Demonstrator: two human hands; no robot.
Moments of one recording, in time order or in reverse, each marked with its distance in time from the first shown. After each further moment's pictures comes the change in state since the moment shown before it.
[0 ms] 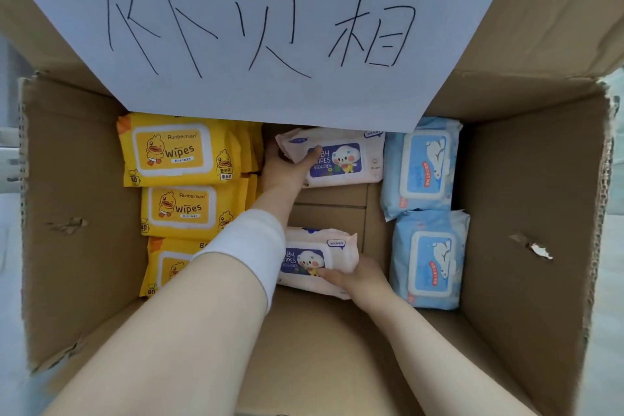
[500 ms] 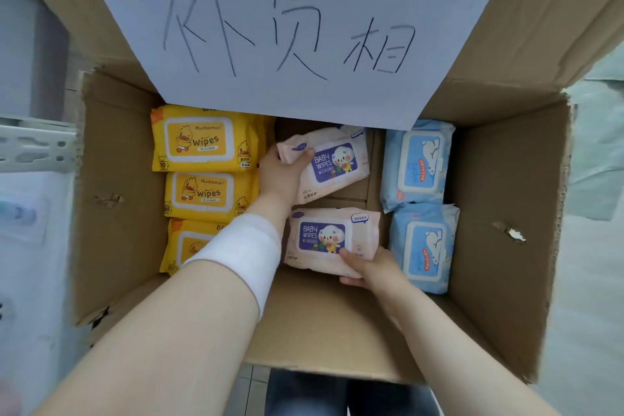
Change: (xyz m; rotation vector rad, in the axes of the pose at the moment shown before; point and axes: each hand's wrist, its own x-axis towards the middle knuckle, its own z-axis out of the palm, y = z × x) left_hand -0.039 0.006 -0.036 -0.223 -0.002 0.025; right_hand -0.022 -0.001 -0.014 0.369 0.064 0.066
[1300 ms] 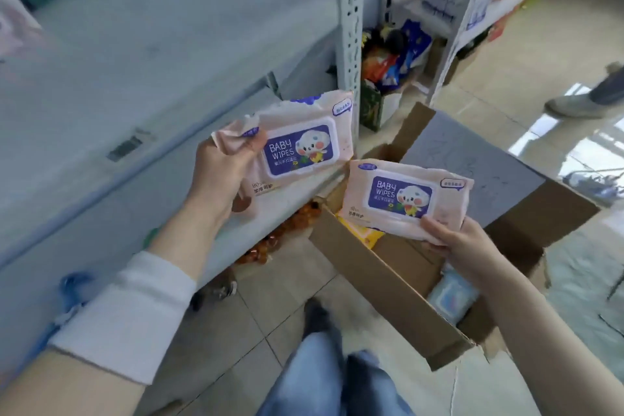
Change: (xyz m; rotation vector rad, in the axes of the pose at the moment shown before) left_hand -0.509 0.065 -0.396 -0.534 0.570 0.532; right_hand -0.427 -0.076 0.078 -0.507 -0.543 -0.569
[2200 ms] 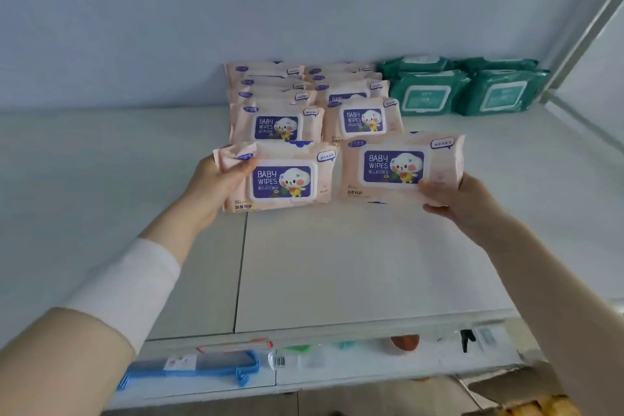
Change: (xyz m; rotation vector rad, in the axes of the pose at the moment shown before) left_hand 0.082 0.024 -0.498 -0.154 0.451 0.040; right_hand 0.105 -0.129 0.553 -0.463 -0.501 -0.323
